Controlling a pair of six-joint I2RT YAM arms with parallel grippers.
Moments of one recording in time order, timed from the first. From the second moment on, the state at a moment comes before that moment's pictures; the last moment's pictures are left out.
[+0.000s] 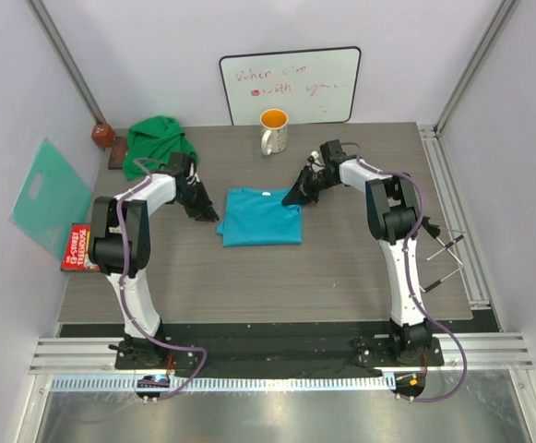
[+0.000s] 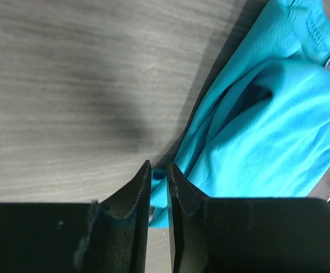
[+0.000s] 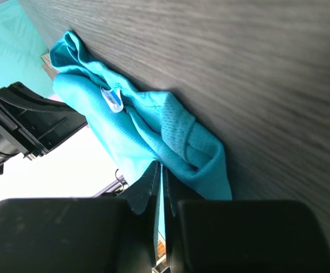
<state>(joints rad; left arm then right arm) -0.13 1.97 1.34 -0.57 0.32 -0.56 0.26 2.44 1.83 -0.49 -0.85 0.73</state>
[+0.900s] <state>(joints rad) -0.09 1.96 1.21 -0.38 0.61 -0.63 0.35 2.24 1.64 -0.38 -0.93 0.76</state>
